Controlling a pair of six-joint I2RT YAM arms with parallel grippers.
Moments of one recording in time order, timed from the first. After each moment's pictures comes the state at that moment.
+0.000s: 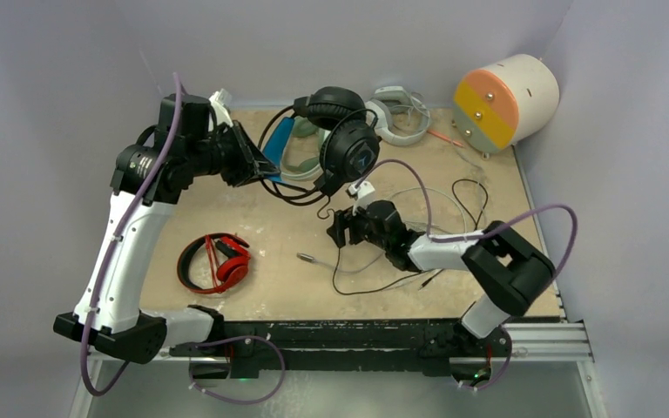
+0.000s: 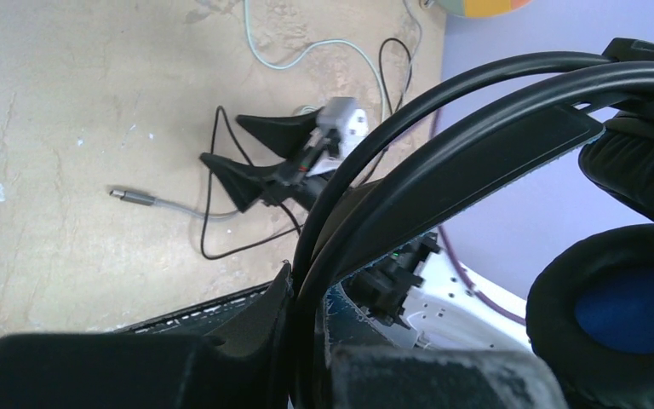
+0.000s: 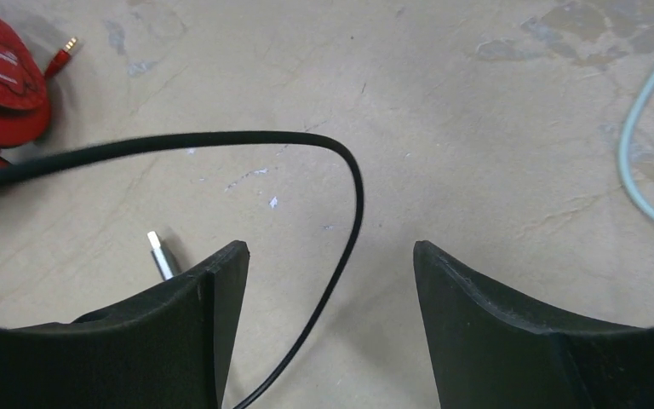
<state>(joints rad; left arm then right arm) -0.33 1.27 1.75 -1.15 0.34 -0.80 0.77 1.57 0.62 0.52 -0.02 0.30</state>
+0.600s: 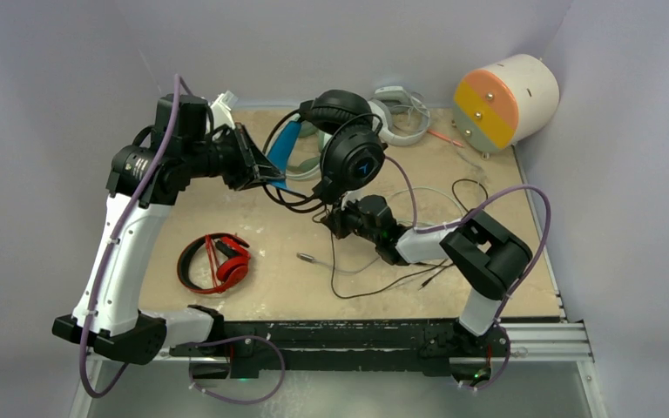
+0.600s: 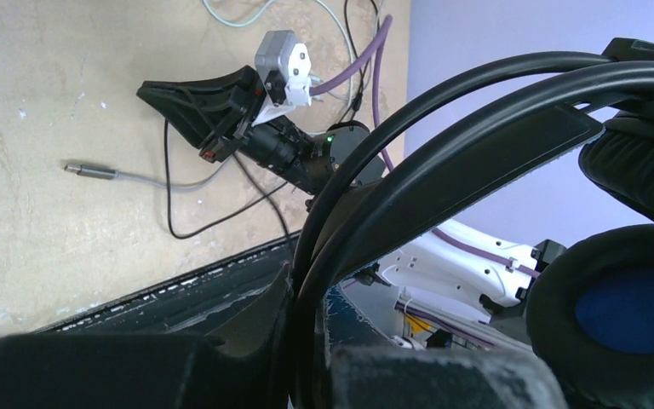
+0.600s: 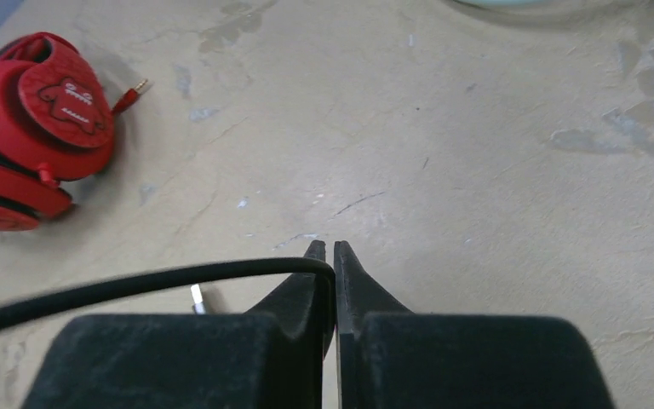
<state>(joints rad) -0.33 1.27 1.79 -1.18 0.46 -0.81 0.78 1.76 0.71 0.72 -0.12 0.29</state>
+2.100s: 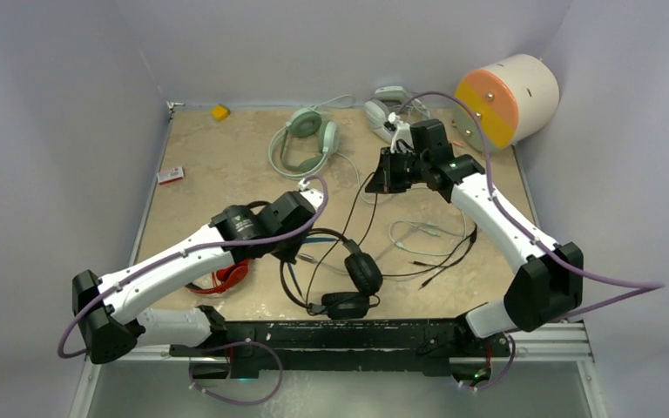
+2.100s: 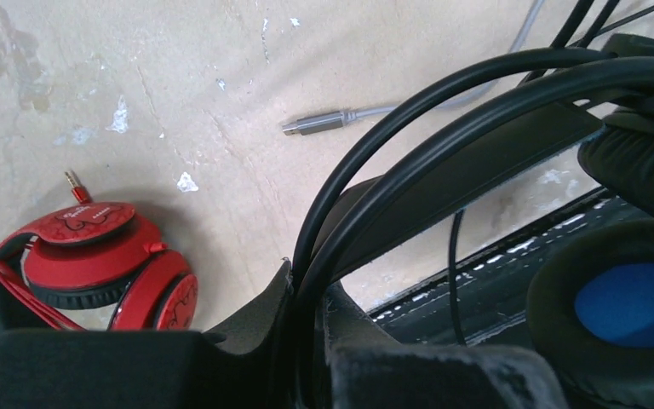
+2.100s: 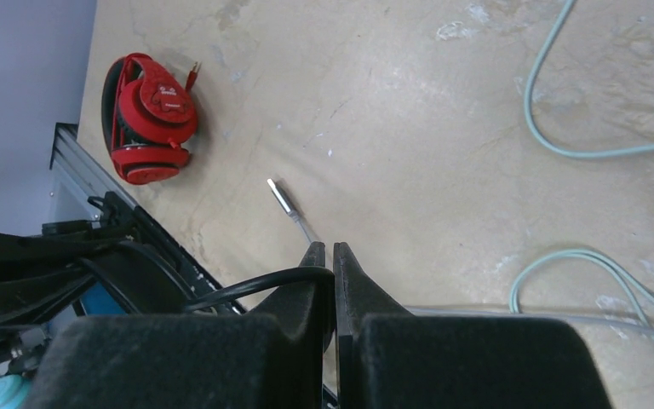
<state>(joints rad) -0.92 1.19 1.14 -0.98 -0.19 -0.35 0.41 1.47 1.28 -0.55 -0.48 0.35</state>
